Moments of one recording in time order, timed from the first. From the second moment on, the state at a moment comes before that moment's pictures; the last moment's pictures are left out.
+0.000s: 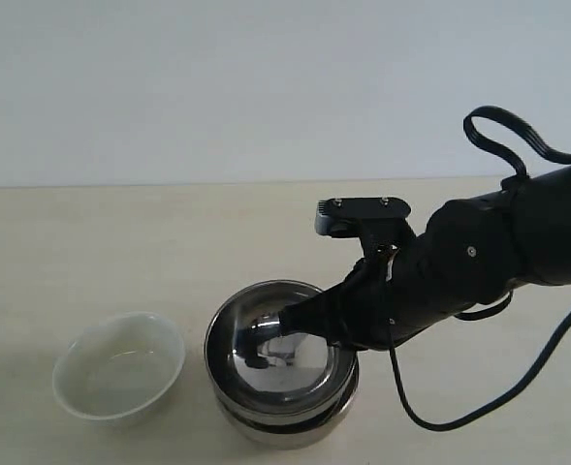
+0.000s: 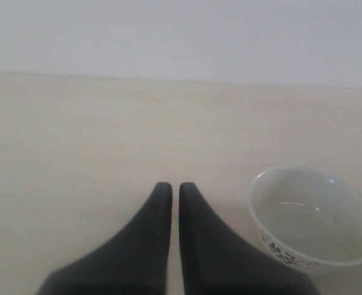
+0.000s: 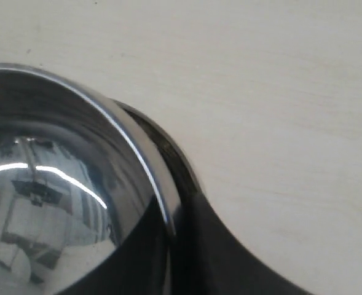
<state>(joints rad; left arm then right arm) 0.01 0.00 0.00 -0.09 0.31 0.04 0.65 1.71 -0.91 0.18 0.25 0.18</state>
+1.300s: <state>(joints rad) 0.01 0.00 0.00 -0.09 0.31 0.04 0.65 1.57 -0.87 0.18 0.22 0.11</state>
